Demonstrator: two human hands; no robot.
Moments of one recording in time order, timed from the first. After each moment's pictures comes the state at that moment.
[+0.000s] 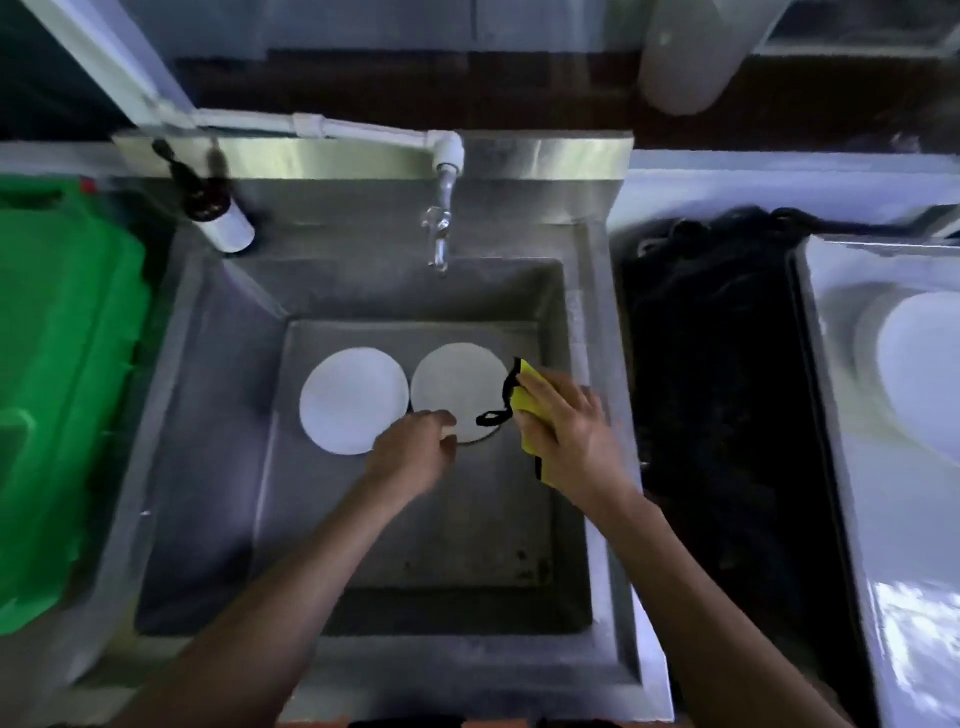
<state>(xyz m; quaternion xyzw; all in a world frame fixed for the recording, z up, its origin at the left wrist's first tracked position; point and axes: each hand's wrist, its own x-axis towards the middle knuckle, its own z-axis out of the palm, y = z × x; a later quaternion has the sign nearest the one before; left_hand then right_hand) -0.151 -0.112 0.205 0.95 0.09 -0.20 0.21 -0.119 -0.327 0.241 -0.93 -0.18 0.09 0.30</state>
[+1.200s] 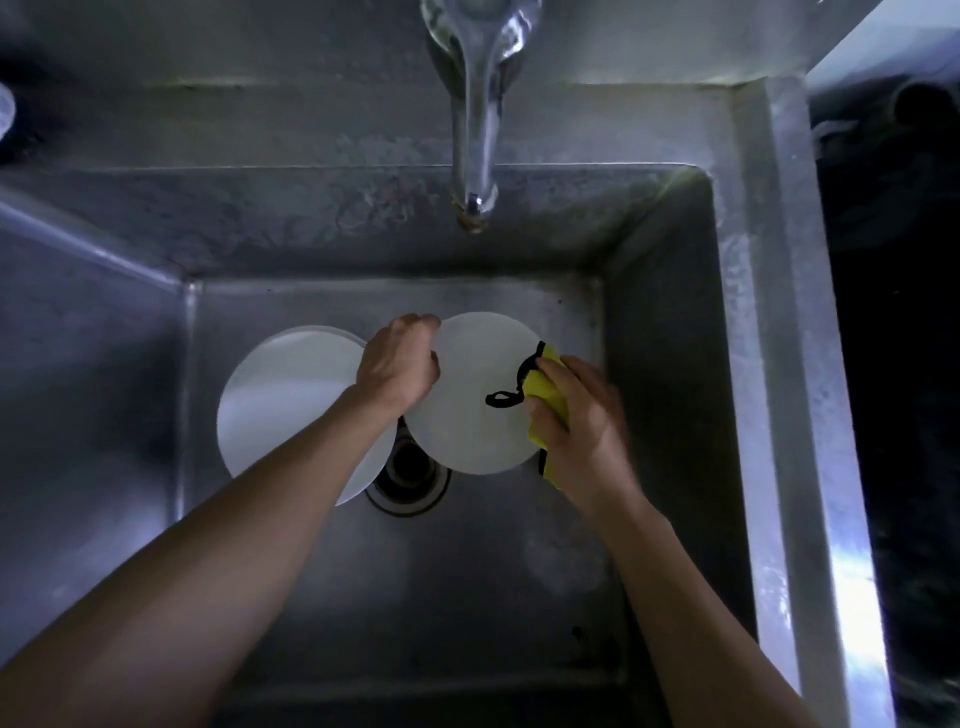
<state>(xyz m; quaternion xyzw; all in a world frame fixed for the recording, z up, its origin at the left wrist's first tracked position) 0.028 -0.021 -0.038 0.96 0.08 -0.20 0.20 -0.027 -0.250 0.011 -0.92 0.00 0.17 0.34</state>
